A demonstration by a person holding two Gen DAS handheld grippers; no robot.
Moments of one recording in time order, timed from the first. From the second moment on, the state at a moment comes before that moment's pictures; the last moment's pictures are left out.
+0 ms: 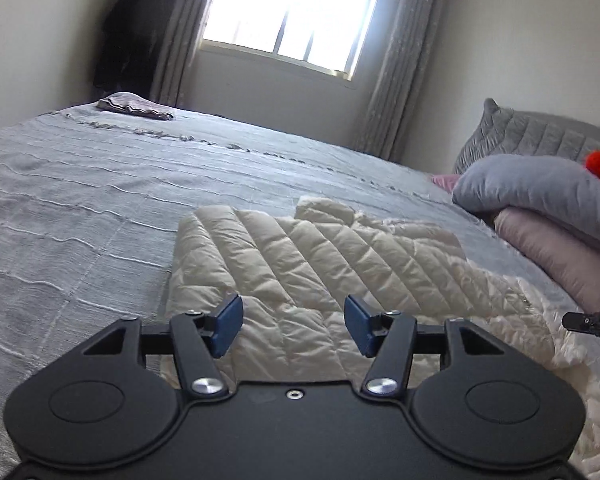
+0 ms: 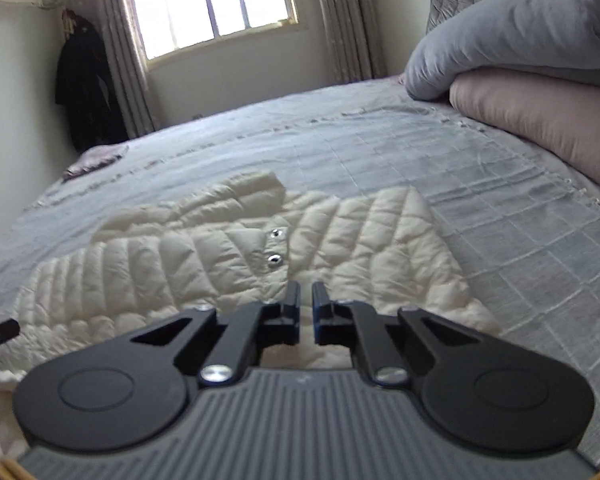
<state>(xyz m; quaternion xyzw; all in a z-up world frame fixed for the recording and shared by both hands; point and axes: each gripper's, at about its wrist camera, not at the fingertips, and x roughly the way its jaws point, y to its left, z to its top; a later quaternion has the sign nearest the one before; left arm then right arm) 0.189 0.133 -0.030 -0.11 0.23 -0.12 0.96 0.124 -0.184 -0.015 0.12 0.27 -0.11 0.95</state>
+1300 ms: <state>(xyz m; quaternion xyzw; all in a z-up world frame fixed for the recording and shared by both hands) 0.061 0.185 -0.042 -0.07 0.34 -0.14 0.93 -0.013 -0.242 -0.025 0.12 0.33 -0.02 0.94</state>
